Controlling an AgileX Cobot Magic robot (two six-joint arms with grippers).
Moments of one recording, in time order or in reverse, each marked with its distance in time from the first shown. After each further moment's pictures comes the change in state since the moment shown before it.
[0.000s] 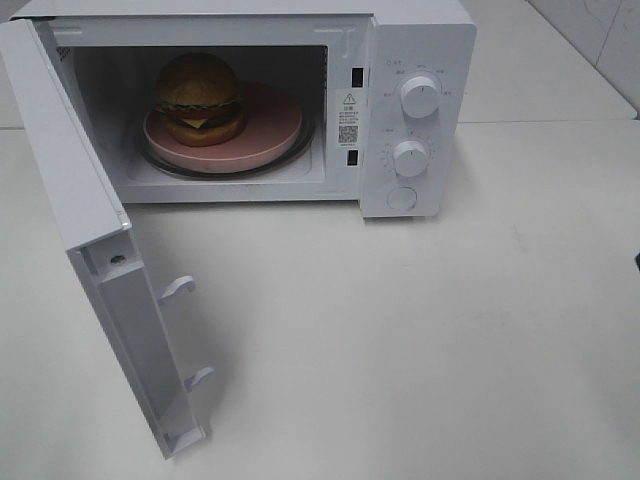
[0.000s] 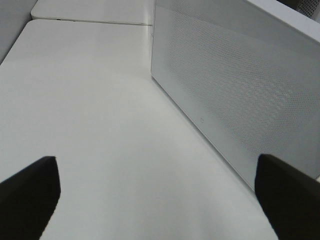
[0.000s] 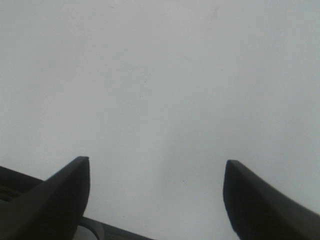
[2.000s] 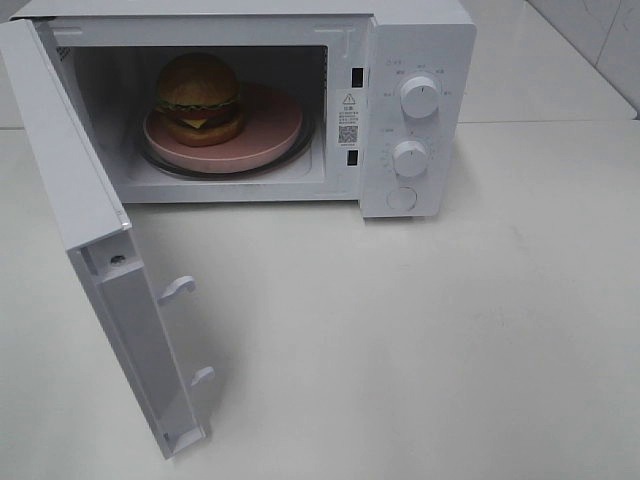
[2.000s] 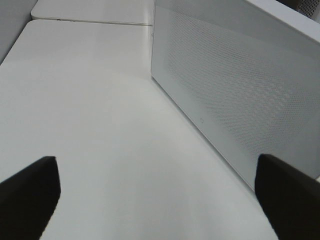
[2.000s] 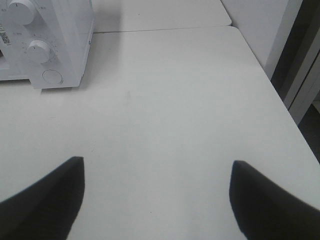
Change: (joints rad) left arm 0.000 0.000 0.000 0.000 0.000 0.000; right arm -0.386 -0.886 0.260 0.065 0.031 0.000
